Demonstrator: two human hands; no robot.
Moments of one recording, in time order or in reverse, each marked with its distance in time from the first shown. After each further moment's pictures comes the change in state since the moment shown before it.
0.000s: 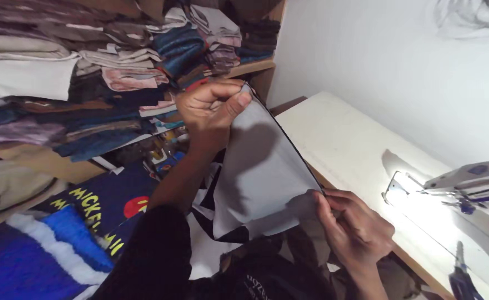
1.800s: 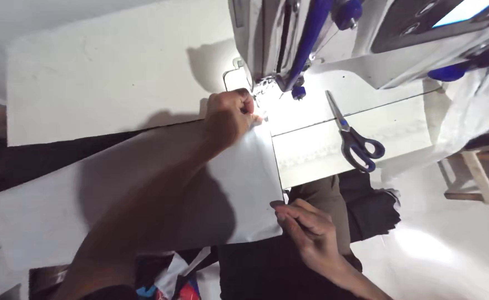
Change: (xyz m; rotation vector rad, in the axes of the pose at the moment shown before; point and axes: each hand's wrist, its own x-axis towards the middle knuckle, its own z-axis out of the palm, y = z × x) left_hand -0.223 -0.199 0.490 -0.005 -1.386 -0.472; right_hand -0.198 0.105 -0.143 -0.078 0.455 1.096
